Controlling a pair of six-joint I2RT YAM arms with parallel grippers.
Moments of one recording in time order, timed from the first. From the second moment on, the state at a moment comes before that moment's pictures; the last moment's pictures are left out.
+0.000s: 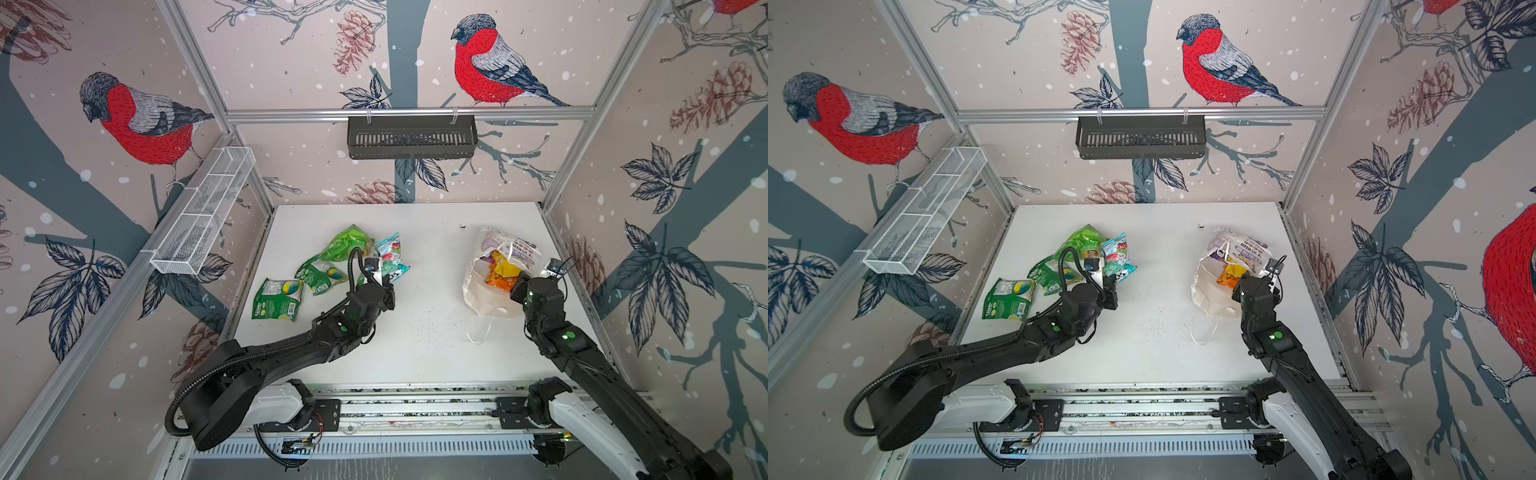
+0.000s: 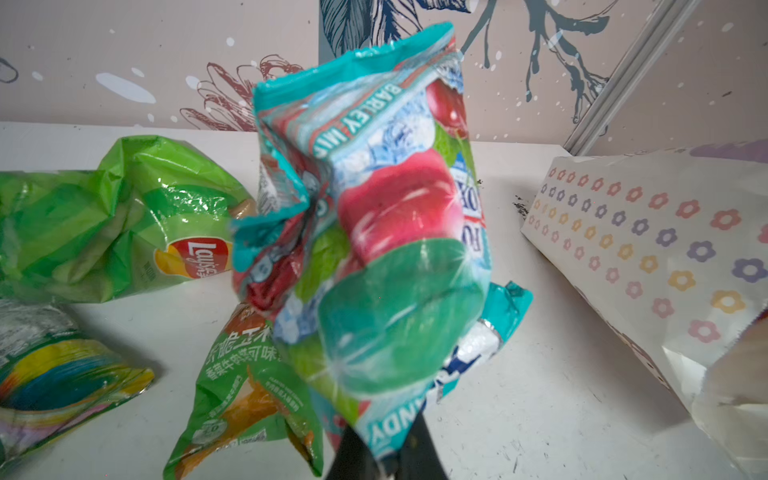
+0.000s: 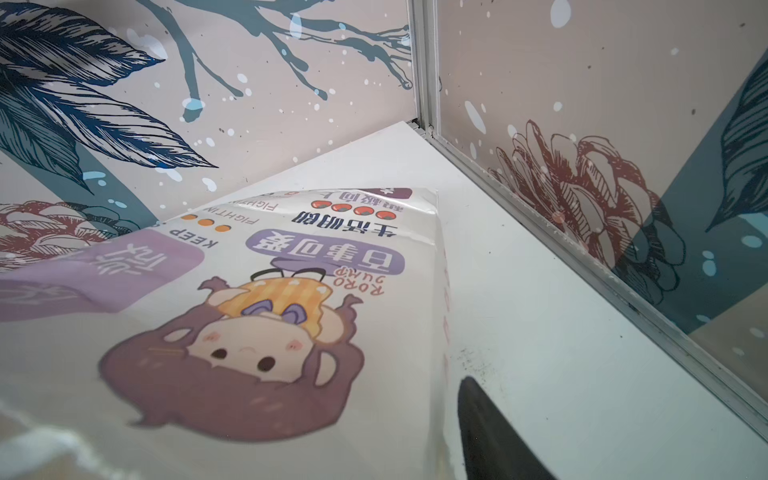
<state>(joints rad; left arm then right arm) -0.79 1.26 0.55 0.36 -0.42 -0.39 0.31 0.75 0.48 -0.15 0.53 0.45</state>
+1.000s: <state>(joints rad) -0.54 1.33 0.55 0.13 -0.41 -0.57 0.31 0.79 0.48 -0.13 0.45 0.45</state>
